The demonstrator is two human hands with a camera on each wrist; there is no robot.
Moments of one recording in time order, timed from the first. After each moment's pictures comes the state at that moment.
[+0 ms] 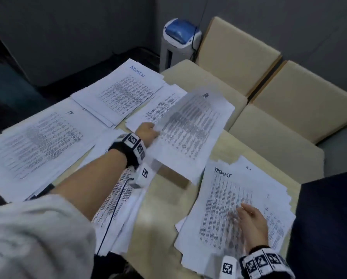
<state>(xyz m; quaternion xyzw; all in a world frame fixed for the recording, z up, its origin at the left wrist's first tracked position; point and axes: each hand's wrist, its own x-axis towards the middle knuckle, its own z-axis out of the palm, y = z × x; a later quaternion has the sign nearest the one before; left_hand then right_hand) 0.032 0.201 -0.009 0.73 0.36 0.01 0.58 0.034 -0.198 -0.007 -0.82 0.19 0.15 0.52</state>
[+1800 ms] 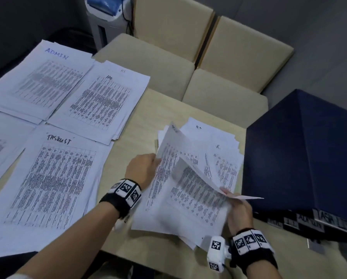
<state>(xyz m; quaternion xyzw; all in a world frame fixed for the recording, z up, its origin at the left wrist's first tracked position) -0.018 -0.008 -0.030 0.94 0.11 -0.02 0.31 -0.019 -0.308 -0.025 -0.61 0.29 0.10 0.73</state>
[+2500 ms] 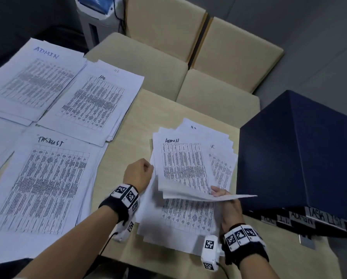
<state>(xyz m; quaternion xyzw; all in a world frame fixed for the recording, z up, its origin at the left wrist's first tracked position) -0.022 -0.015 -0.058 0.86 0.24 -0.04 0.44 -0.018 -0.296 -0.029 -0.69 0.27 0.11 0.66</state>
